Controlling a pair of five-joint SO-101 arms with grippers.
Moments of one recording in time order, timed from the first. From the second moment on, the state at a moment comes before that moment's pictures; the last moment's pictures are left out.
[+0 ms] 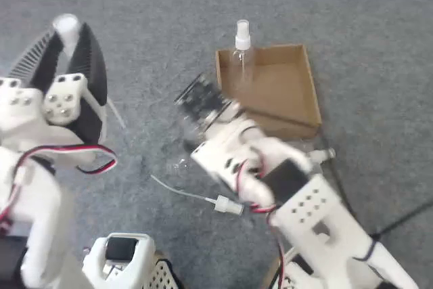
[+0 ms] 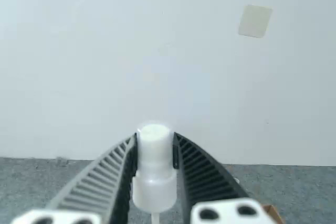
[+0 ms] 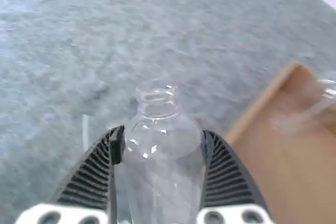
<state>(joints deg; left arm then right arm) -3.4 -47.2 -12.0 78.2 10.0 -45.6 -42.5 39.8 51.2 8.4</state>
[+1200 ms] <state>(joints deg) 6.3 -38.7 3.2 72.0 14.7 -51.5 -58.8 70.2 16.4 1.1</state>
